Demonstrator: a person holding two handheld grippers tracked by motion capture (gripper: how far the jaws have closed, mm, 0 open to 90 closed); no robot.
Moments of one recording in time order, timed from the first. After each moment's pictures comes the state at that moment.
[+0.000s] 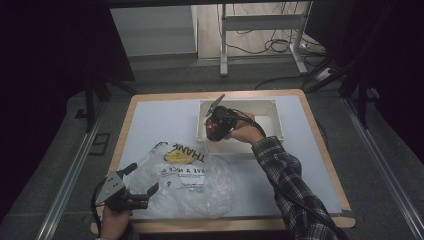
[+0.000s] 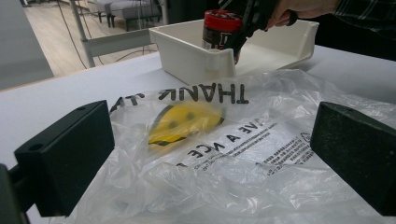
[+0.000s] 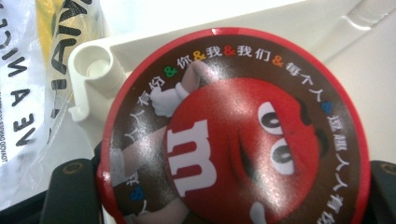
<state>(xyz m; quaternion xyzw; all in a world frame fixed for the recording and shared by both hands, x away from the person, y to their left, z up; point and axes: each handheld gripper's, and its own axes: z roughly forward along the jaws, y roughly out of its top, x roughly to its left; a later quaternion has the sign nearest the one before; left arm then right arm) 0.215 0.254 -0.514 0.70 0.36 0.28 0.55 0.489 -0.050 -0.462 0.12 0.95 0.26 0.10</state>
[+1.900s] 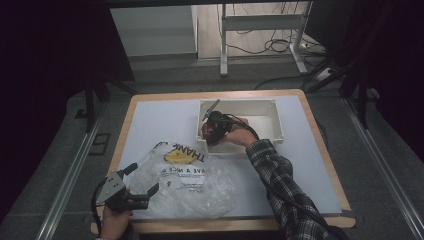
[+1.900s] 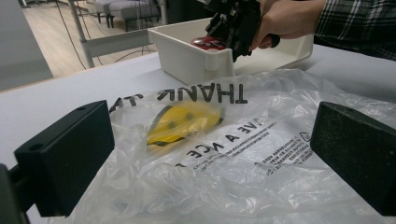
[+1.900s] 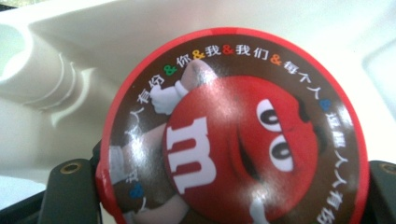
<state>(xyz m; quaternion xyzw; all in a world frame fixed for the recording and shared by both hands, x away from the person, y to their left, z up) 0.214 0.253 -0.514 0.70 0.36 0.28 0.55 0.504 -0.037 -0.502 0.13 0.96 0.25 0.07</state>
